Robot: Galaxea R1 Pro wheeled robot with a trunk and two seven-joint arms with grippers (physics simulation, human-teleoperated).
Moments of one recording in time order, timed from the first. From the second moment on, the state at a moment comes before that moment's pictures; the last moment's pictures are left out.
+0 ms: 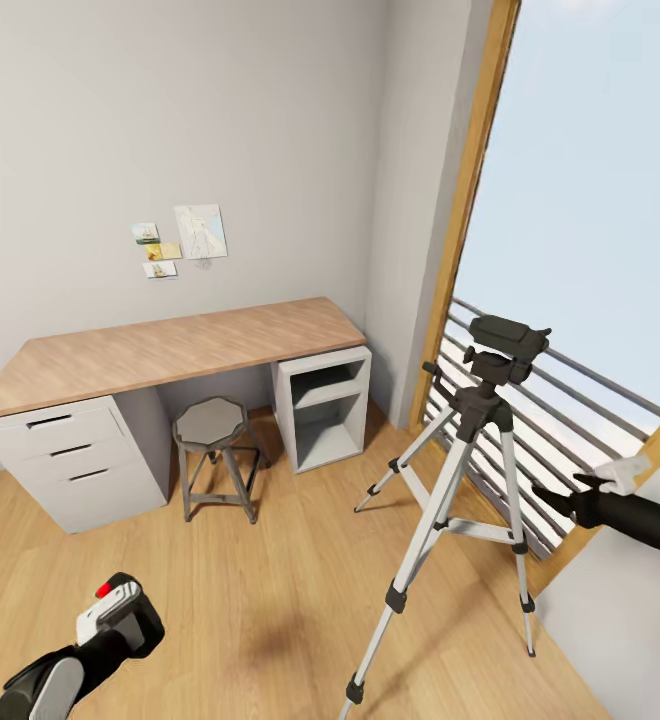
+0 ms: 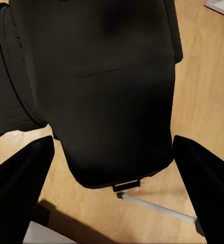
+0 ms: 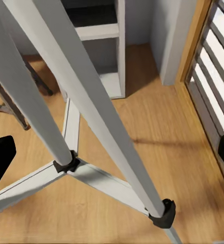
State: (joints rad) left arm -0.11 0.12 0.22 -1.30 0.69 0.63 0.30; right arm -0.37 -0.40 -0.42 -1.46 0.06 0.59 0.89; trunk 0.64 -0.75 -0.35
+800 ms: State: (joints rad) left arm -0.68 0.01 0.15 -1.30 0.68 1.04 0.38; right arm -0.37 -0.40 -0.42 -1.35 0.06 0.39 1.00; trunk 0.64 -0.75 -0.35
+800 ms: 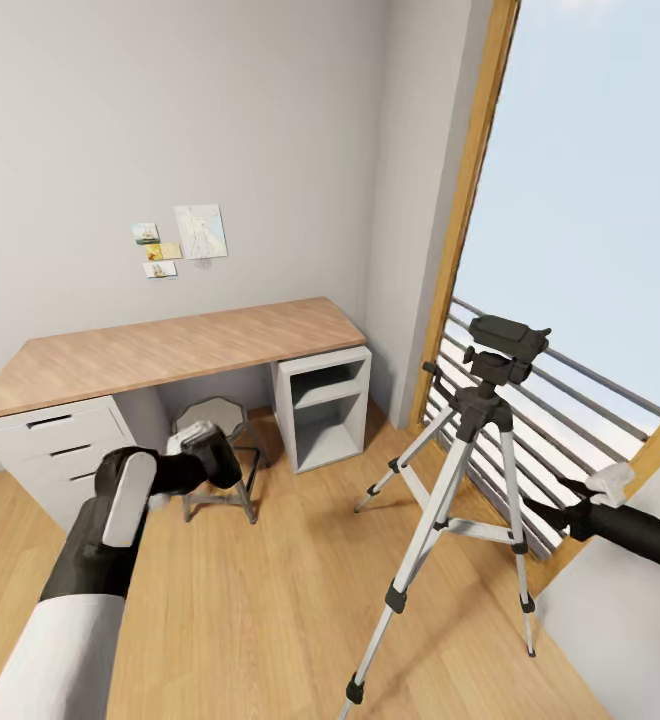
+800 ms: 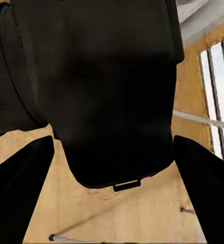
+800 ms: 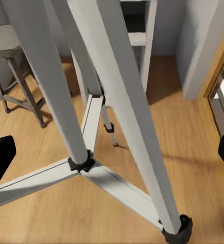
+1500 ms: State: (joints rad) left arm -1.75 -0.17 -0.08 -0.58 1.70 0.95 1.16; right arm -0.38 -0.39 -0.43 -1.35 0.13 0.38 1.01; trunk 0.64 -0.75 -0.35
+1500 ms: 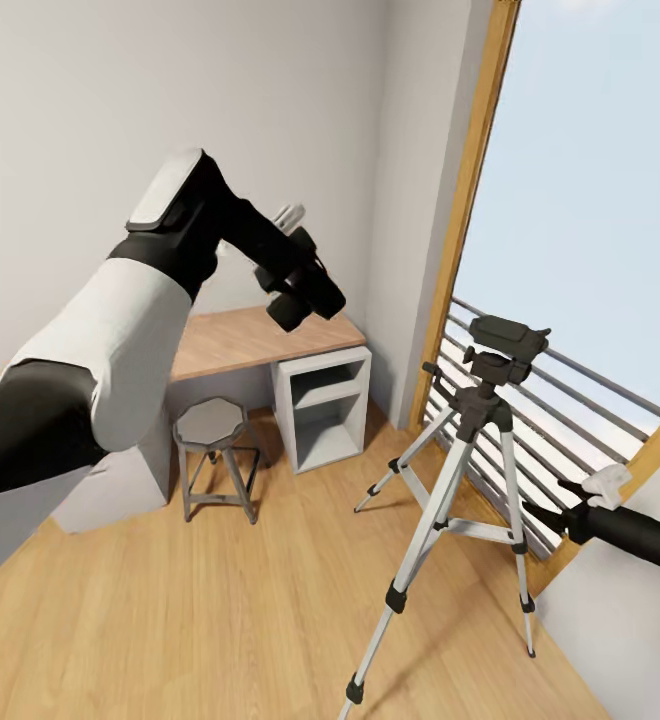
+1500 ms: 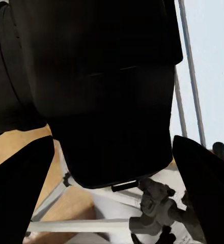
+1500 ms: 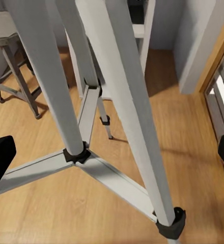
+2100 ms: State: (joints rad) left arm -1.80 -0.17 -0.32 -0.71 1.82 0.96 1.08; right arm -0.38 -0.38 -0.42 -1.36 0.12 0.39 1.01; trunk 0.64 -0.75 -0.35
